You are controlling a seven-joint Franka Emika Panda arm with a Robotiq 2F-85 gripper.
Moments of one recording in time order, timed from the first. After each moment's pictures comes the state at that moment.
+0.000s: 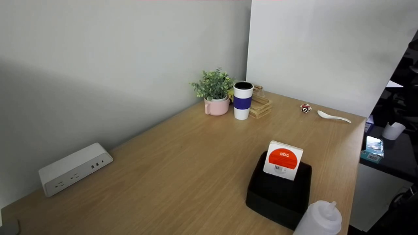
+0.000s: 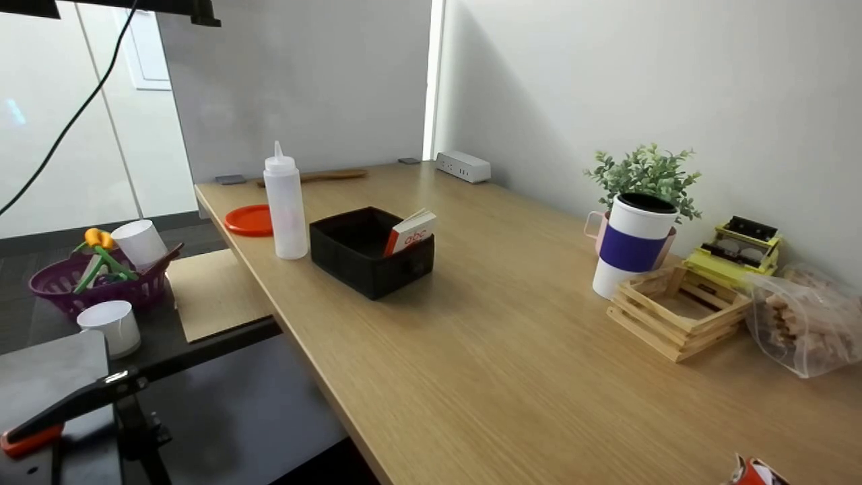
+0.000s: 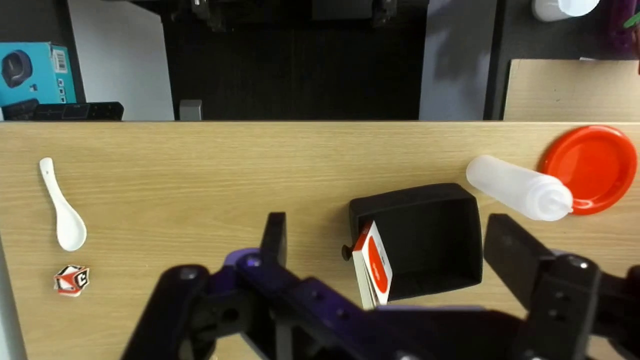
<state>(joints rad) 0.06 -0.49 0.06 -2.27 0.04 1.71 0.11</state>
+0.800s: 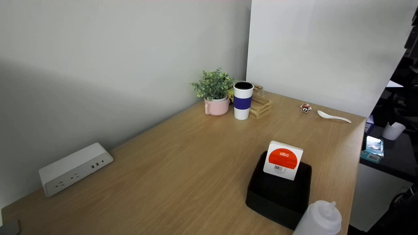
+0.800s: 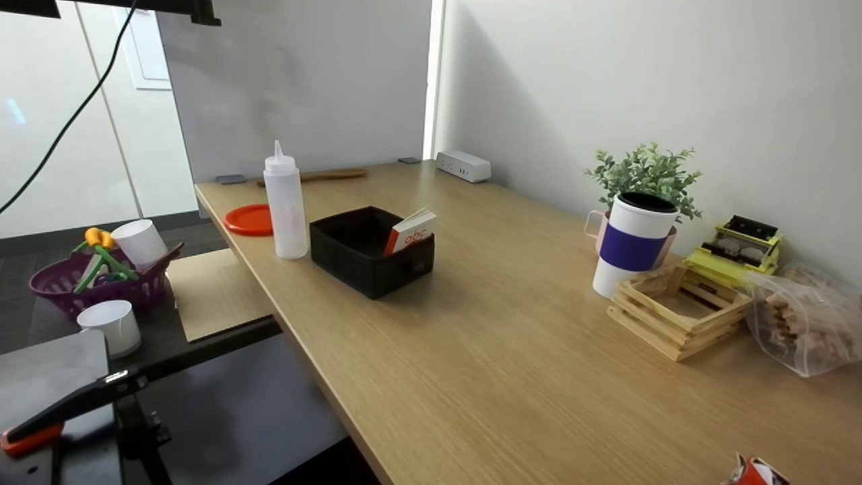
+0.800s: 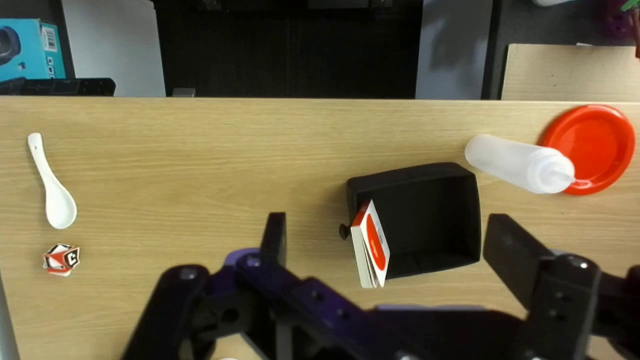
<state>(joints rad) 0.06 -0.41 0.04 -2.21 0.04 1.74 0.09</state>
